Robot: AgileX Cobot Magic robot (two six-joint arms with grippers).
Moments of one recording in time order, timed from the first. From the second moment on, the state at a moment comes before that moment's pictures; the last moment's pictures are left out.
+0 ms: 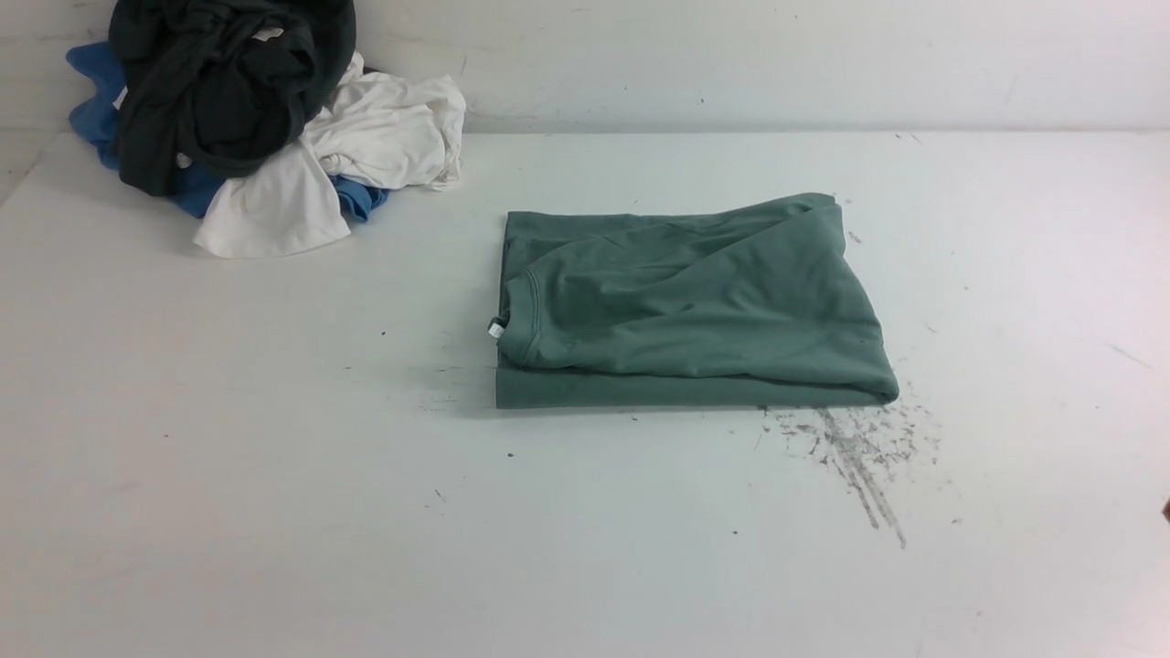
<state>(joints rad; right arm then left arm) 0.29 0.29 -0.14 0.18 0.12 -0.20 -0.24 0.00 -0.24 0.04 0.30 0.30</state>
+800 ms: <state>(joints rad) 0.10 -0.01 0.03 0.17 0.36 -0.20 -0.24 0.00 -0.24 0.04 0.30 0.30</state>
